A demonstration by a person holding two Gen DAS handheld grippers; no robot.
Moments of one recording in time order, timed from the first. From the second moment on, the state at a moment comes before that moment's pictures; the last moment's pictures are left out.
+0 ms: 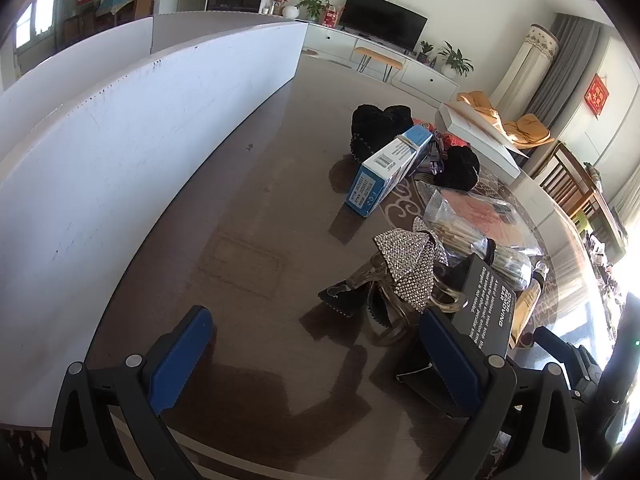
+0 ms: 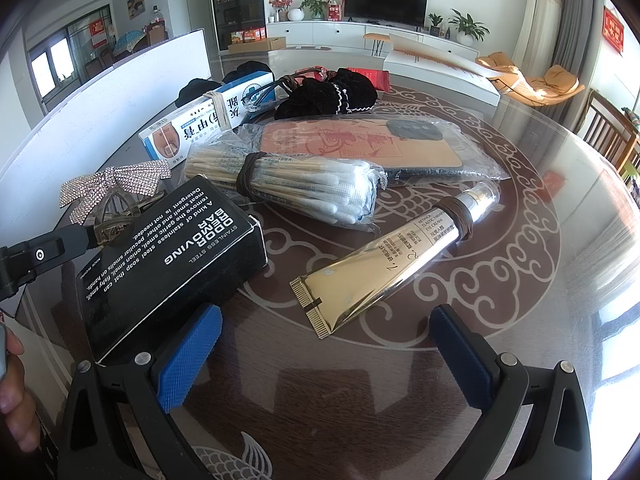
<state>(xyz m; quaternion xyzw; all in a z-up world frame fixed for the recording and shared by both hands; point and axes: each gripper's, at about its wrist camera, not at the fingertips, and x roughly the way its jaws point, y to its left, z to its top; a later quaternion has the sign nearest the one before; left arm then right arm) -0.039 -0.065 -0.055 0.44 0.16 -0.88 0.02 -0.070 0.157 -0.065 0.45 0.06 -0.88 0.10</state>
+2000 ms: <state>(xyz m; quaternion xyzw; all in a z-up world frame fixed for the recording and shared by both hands) -0.012 -0.098 -0.035 0.38 0.21 -0.90 0.06 -0.075 0.085 -0.054 0.52 0.02 -0.84 0.19</state>
